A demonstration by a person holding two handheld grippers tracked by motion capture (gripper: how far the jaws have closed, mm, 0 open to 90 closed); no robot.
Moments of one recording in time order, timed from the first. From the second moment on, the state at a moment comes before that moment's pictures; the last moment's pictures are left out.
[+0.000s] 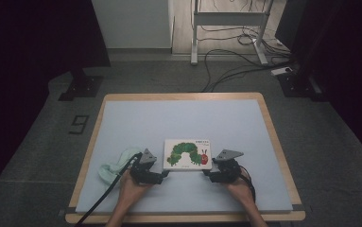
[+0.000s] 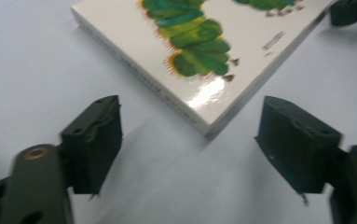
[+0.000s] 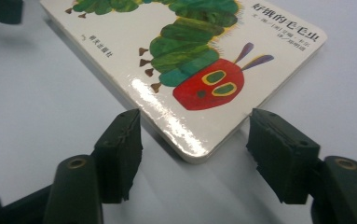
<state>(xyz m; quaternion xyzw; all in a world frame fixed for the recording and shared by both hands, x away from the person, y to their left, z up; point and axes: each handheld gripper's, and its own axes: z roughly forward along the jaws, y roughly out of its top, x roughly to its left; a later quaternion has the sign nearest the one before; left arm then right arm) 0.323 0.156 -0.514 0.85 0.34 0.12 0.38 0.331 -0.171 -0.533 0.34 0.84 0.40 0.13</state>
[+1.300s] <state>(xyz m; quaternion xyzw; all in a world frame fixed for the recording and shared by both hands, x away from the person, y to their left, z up) 0.279 0.165 -0.529 0.88 0.33 0.12 0.33 0.298 -0.250 -0.537 0.40 0.83 0.35 0.16</state>
